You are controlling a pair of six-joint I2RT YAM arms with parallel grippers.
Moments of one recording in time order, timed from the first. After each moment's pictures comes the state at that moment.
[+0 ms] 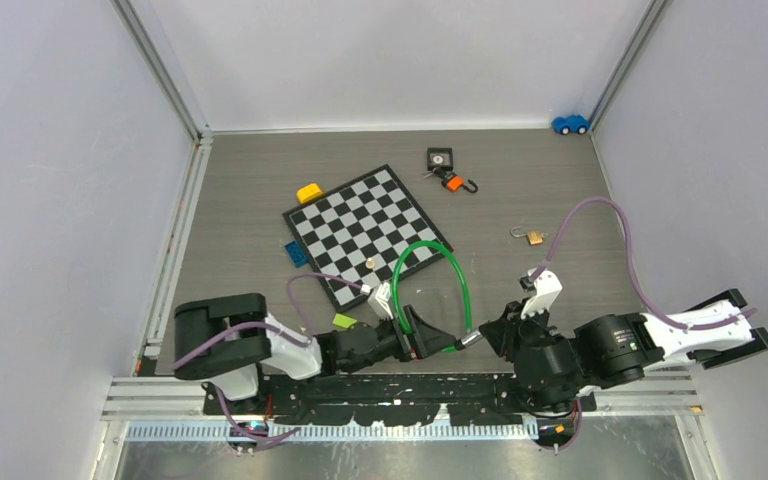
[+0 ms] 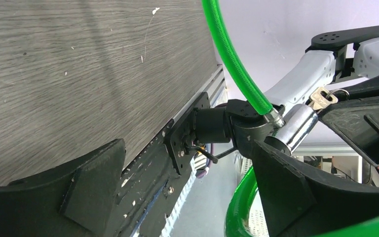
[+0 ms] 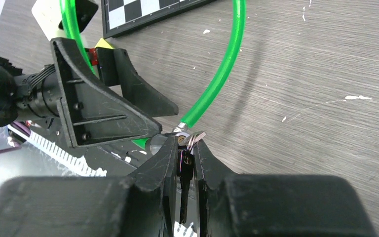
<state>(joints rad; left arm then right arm) -1.35 1.62 0.34 1.12 -0.23 -1.26 1.77 0.56 0.81 -1.24 0.91 1.30</state>
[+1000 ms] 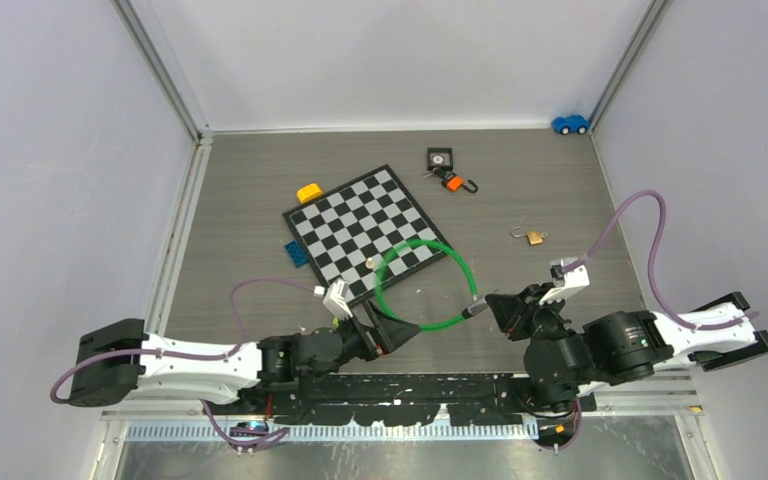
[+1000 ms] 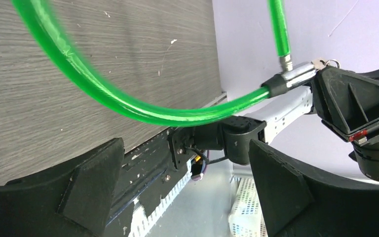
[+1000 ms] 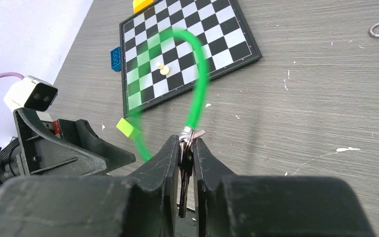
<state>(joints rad) -1.41 0.97 0.27 0.45 -0.48 -1.33 1.76 0.53 0.83 -1.18 1.19 1.32</state>
